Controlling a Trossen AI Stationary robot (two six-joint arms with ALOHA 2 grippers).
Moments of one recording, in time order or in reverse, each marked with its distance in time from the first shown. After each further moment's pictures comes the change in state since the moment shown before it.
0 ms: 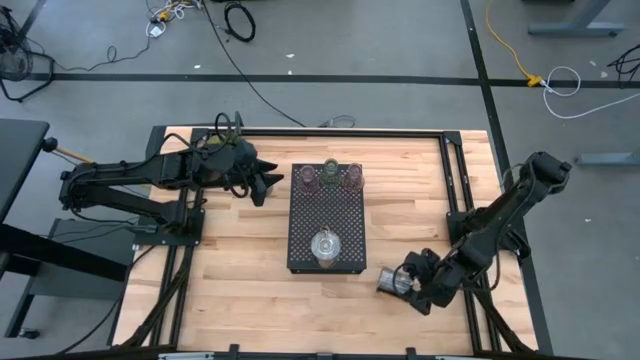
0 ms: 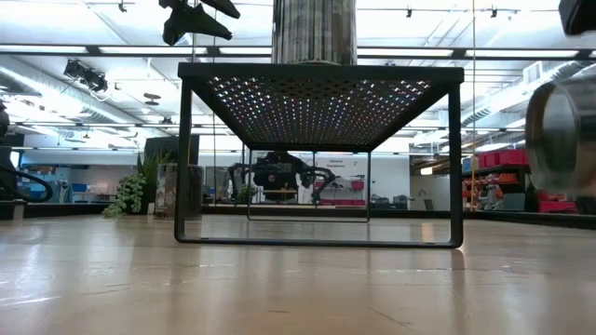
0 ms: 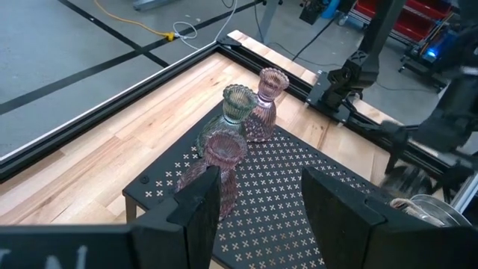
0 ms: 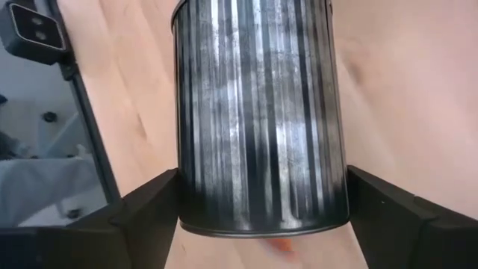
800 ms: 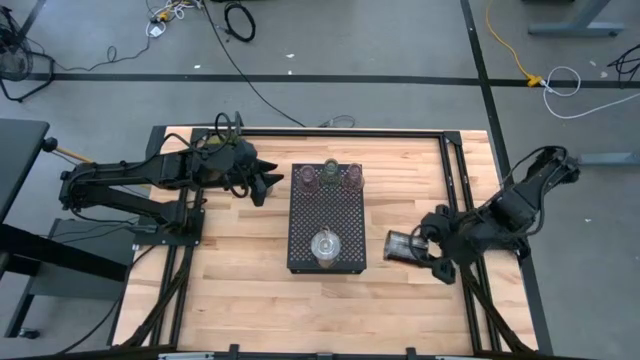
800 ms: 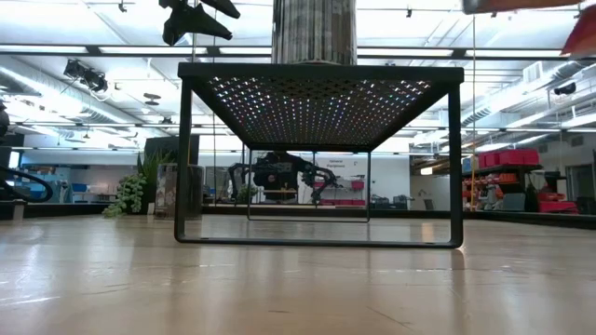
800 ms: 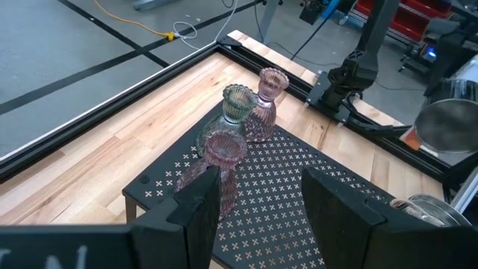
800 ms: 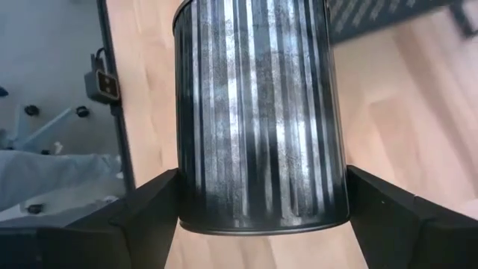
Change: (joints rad) left arm 0.000 0.000 0.000 0.000 0.000 0.000; right arm -0.165 -0.116 0.576 -0.668 0.029 -0.350
